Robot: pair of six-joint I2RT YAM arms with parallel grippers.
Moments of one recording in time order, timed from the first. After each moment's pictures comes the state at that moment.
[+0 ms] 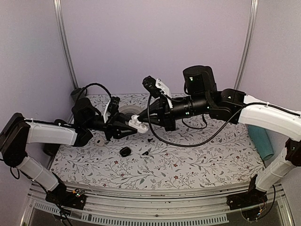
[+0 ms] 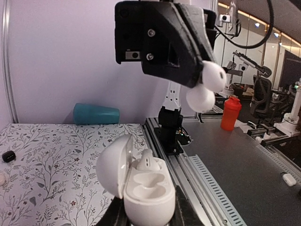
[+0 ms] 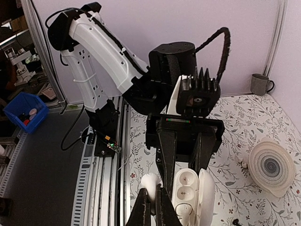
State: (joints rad) left arm -0.61 1.47 0.68 0.98 1.14 -0.24; right arm 1.05 1.51 1.45 -0.26 -0.46 -0.08
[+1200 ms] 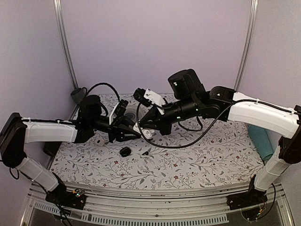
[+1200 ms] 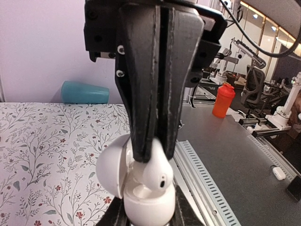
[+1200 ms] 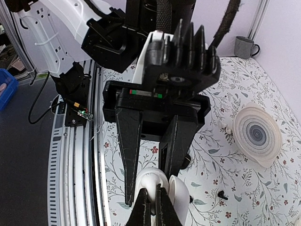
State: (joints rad) left arm -0.65 1.46 0.77 0.61 1.17 -0.06; right arm 1.07 1.62 1.57 -0.48 -0.29 -0.18
